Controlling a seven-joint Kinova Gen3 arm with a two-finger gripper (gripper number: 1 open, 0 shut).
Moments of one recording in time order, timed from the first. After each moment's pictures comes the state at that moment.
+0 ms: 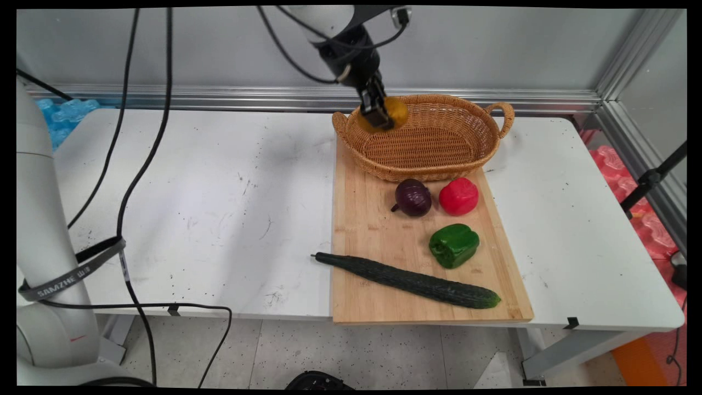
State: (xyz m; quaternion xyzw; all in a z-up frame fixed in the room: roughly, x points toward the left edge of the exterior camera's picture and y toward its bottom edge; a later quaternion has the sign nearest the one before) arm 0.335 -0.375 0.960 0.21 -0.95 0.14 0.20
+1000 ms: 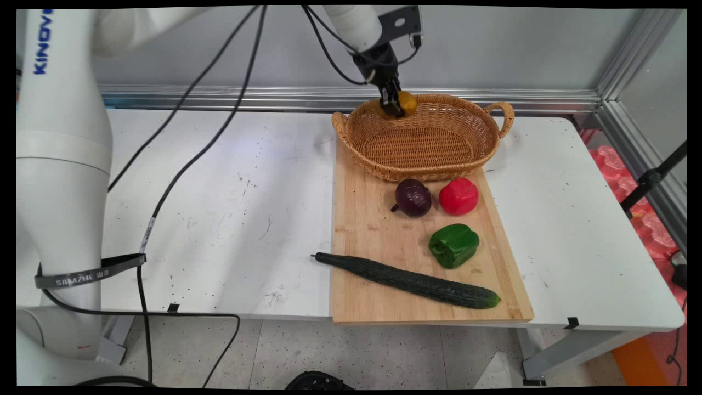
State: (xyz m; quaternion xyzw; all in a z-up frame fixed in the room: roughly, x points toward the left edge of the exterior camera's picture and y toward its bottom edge) arm 0.344 -0.518 0.868 0.16 -0.96 0.17 0.18
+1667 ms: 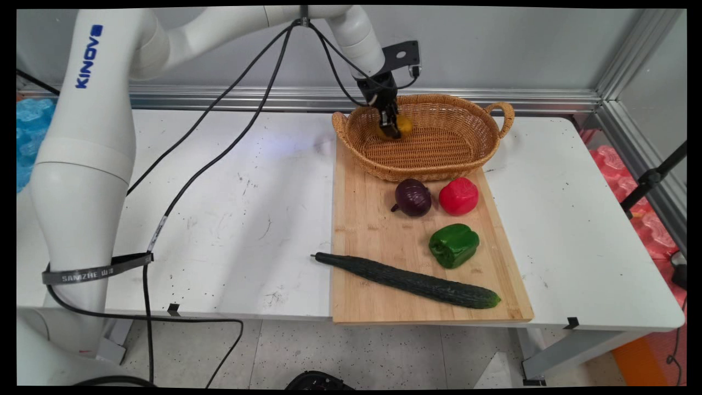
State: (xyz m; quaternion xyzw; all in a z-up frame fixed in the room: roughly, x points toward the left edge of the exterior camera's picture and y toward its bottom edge) arm 0.345 -0.552 0.806 0.16 -0.96 0.13 0.17
